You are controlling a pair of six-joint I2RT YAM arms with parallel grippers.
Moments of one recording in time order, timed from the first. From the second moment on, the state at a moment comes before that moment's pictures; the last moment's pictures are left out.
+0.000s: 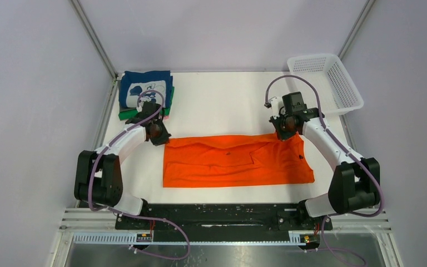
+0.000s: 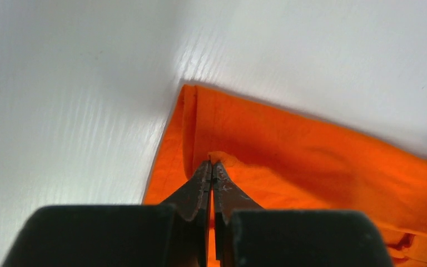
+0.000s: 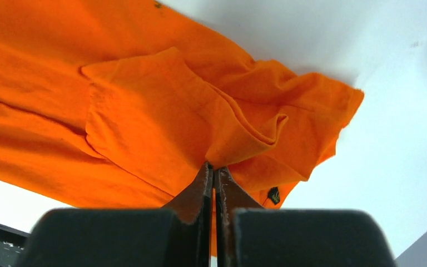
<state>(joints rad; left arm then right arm) -0.16 1.50 0.95 -0.52 -0.01 -0.64 0.23 1.46 1.11 -0.74 -0.11 -0.33</state>
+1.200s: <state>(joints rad) -0.21 1.44 0.90 -0.48 0.14 -0.71 0.19 1.63 1.13 -0.65 -0.08 0.28</state>
